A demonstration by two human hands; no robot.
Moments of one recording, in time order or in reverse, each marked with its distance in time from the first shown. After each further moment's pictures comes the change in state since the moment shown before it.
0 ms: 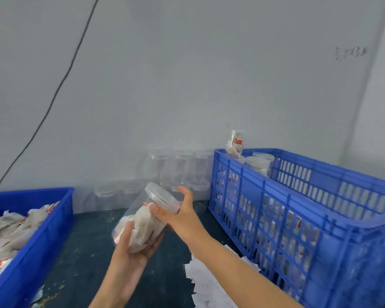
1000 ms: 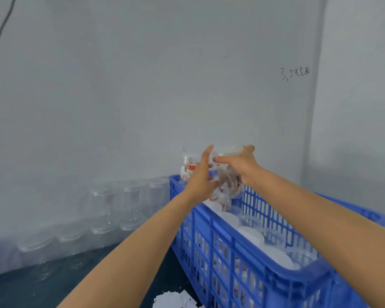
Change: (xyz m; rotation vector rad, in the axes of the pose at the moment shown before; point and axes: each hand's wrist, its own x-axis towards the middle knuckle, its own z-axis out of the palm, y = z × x) left_hand 0.211 -0.049 0.284 0.971 -0.432 0.236; right_hand 0.077 -0.102 -0.284 -0.062 0.683 0.000
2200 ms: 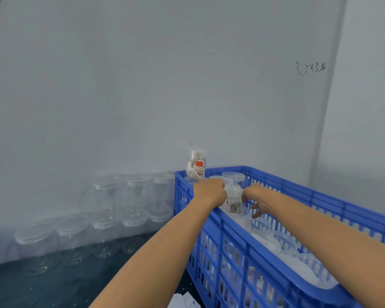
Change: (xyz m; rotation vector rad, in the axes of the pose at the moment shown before) left_hand 0.022 -0.034 0.021 0.796 -0.175 -0.243; right_hand 0.035 0.082 -0.005 -0.488 -0.108 0.392
